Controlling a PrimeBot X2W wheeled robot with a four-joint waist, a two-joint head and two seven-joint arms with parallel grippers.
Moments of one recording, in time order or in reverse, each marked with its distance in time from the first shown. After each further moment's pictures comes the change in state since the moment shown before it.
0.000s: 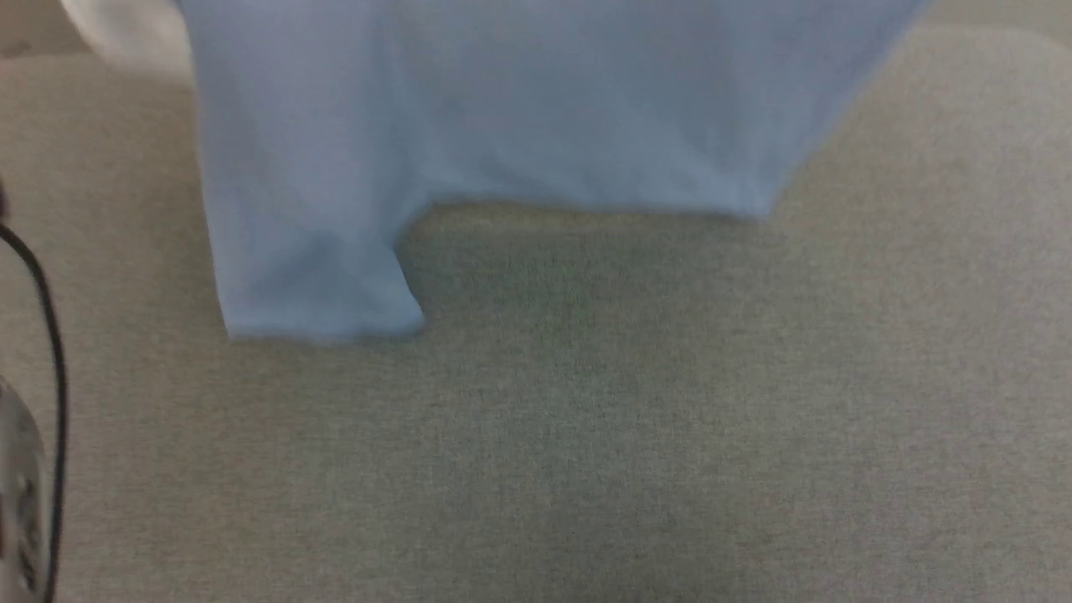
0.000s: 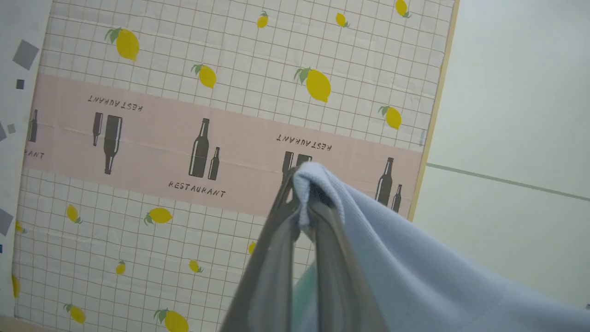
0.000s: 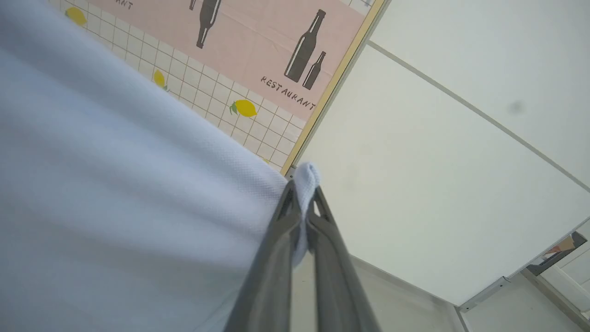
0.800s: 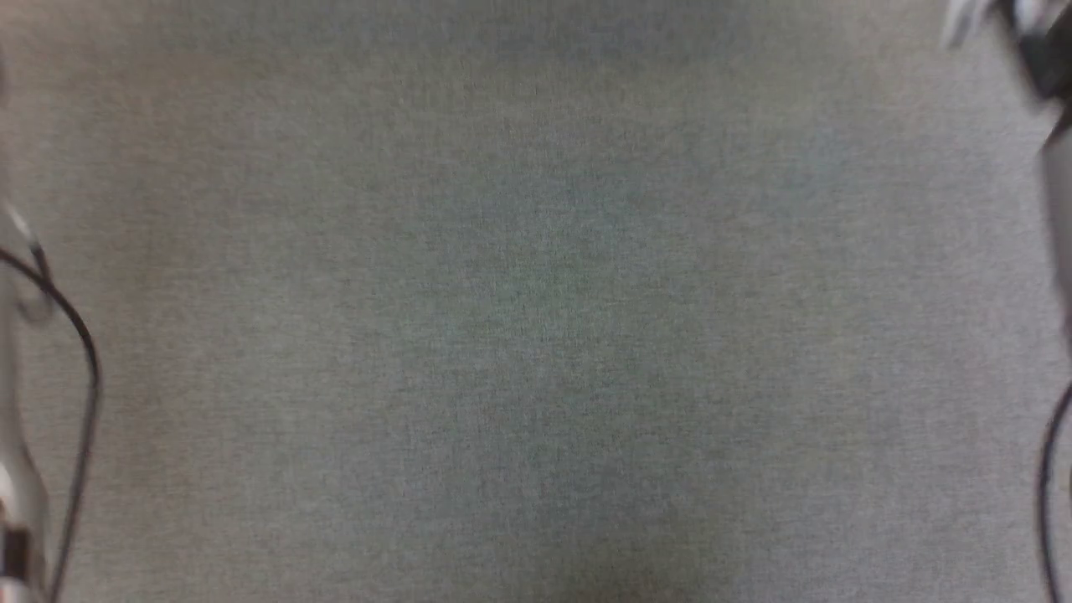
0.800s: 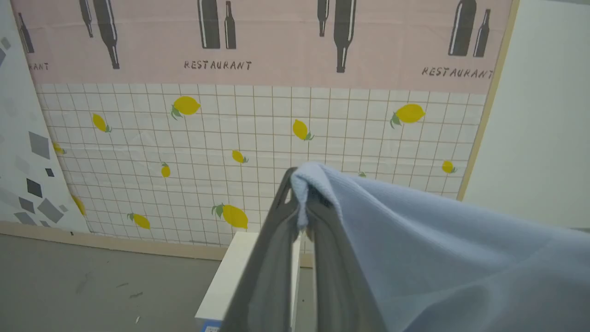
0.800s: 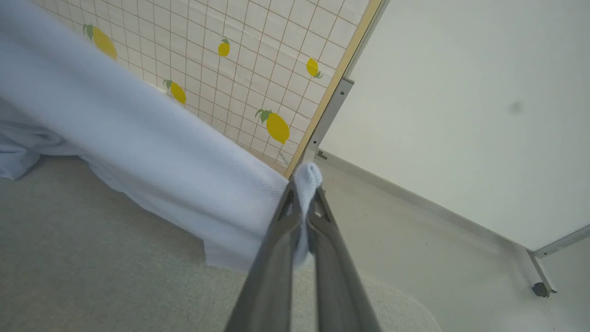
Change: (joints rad) left arm 0.096 0.045 -0.085 0.318 0.122 -0.100 -0.283; right arm 0.059 0.194 -0.039 0.389 -0.177 0.000 -0.382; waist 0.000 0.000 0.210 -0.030
